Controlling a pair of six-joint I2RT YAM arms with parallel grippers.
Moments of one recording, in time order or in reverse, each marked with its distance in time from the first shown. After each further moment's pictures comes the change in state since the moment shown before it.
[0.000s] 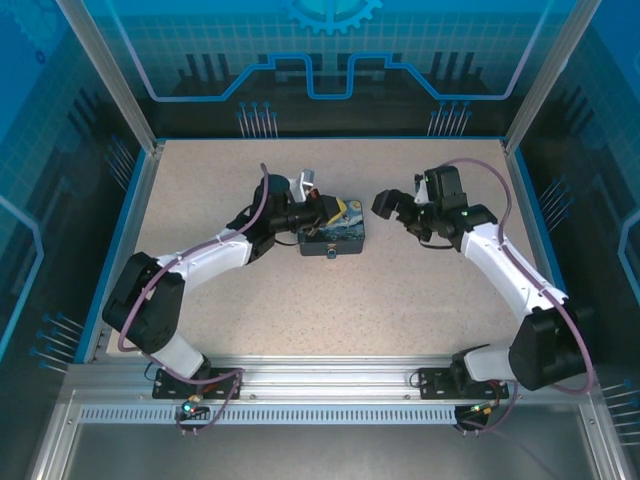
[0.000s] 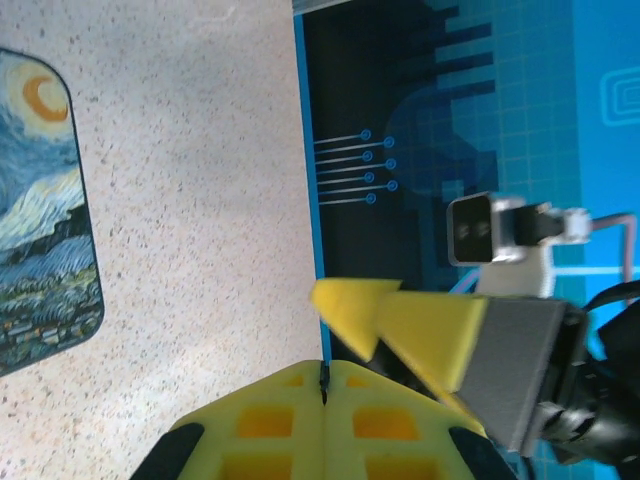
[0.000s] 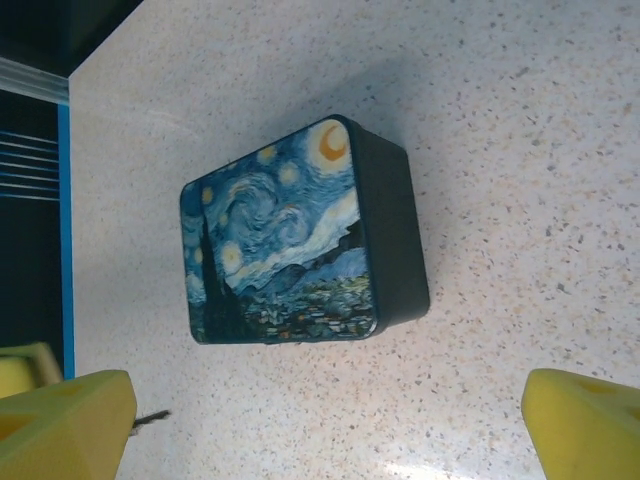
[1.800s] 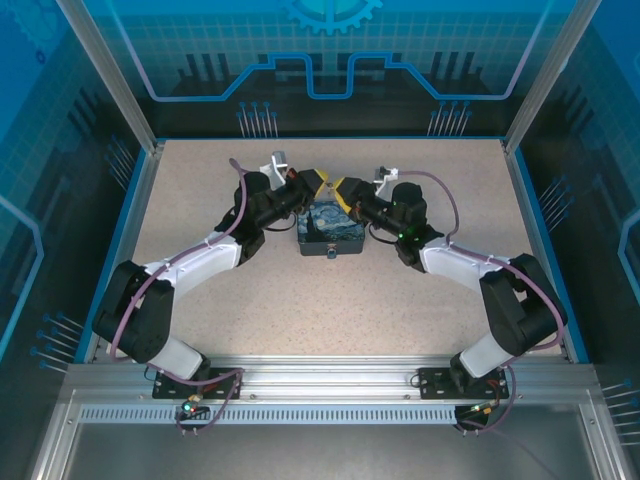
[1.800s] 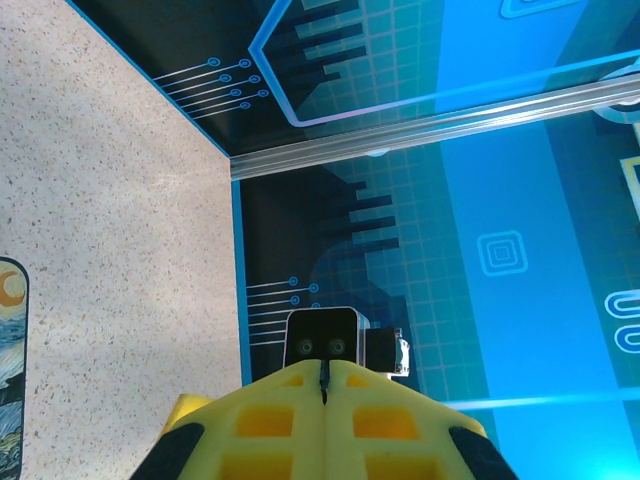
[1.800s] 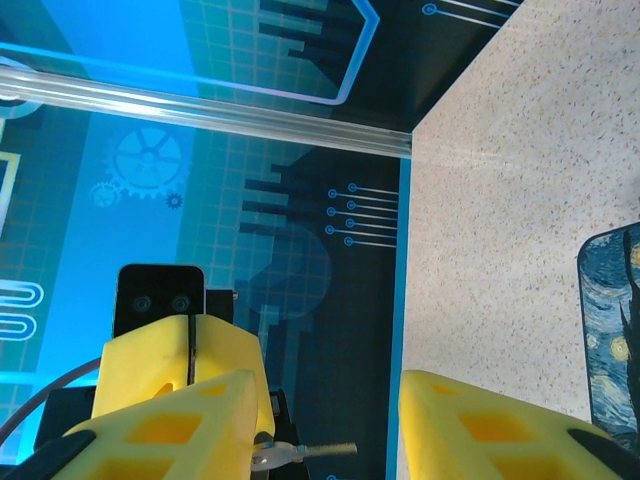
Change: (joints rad) left arm 0.047 -0.067 -0.053 0.231 -0.220 -0.154; right arm 0.217 0.225 -0.206 1.170 -0.078 0.638
